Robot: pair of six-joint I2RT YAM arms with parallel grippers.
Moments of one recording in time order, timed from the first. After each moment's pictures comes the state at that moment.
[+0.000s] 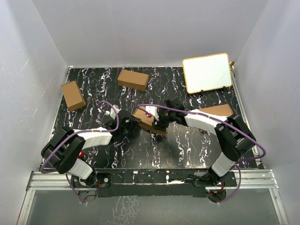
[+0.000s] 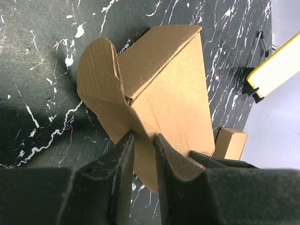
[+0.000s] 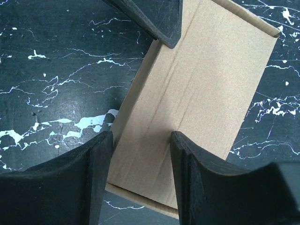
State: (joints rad) left arm -0.66 1.49 0.55 0.29 -0.24 -1.35; right arm 0.61 1.64 0.93 -0.13 -0.57 -0.76
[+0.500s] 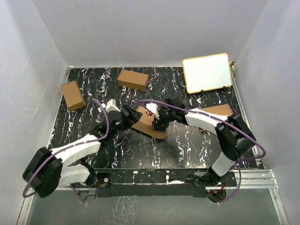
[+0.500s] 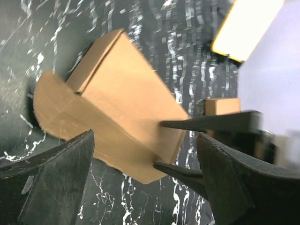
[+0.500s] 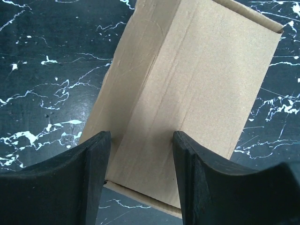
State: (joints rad) left arm -0.66 1.24 0.50 0.23 -0.21 -1.10; right arm 0.60 1.64 0.95 -0.16 -0.59 -0.72
